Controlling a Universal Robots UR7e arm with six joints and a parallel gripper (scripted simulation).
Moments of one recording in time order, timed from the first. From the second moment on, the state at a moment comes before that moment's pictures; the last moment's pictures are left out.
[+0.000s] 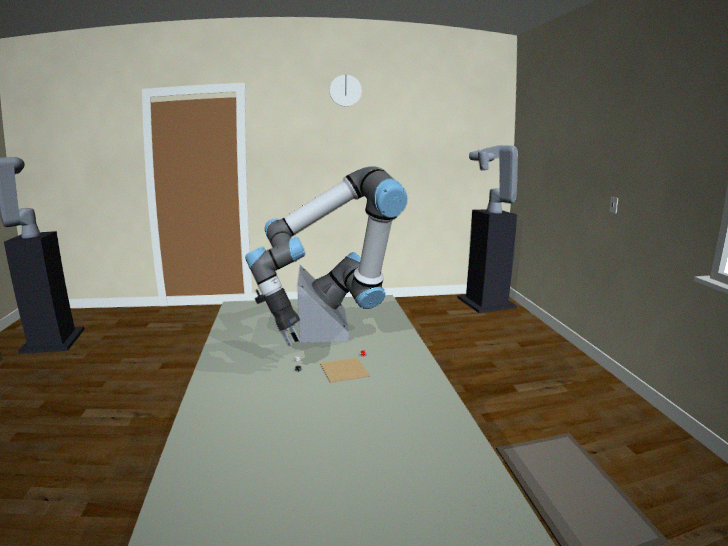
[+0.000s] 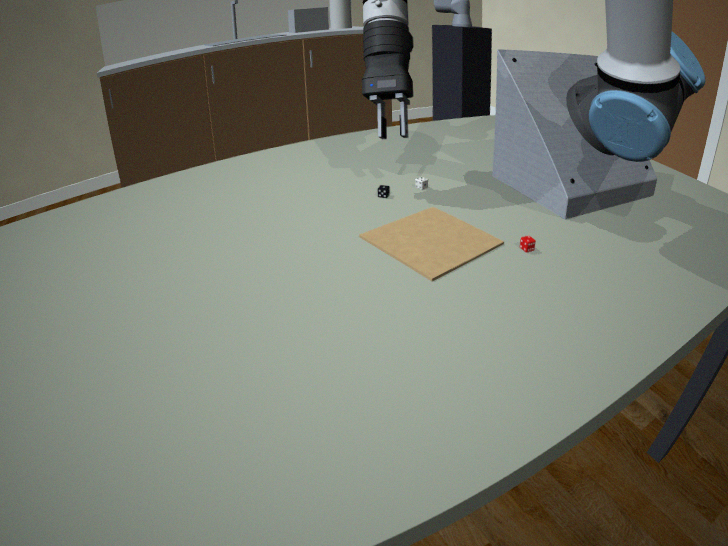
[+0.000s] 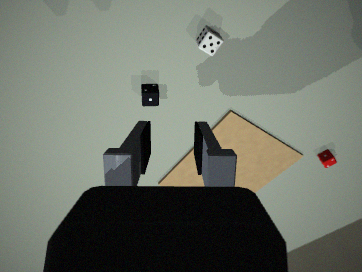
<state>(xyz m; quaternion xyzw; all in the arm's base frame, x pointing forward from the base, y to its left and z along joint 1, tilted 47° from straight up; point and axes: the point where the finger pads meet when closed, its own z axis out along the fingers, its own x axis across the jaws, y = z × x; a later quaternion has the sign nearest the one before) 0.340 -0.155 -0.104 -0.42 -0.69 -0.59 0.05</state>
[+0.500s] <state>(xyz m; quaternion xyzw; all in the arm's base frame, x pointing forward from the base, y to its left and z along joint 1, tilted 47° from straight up) 0.358 -0.165 -0.081 -0.44 -0.77 -0.46 0.09</state>
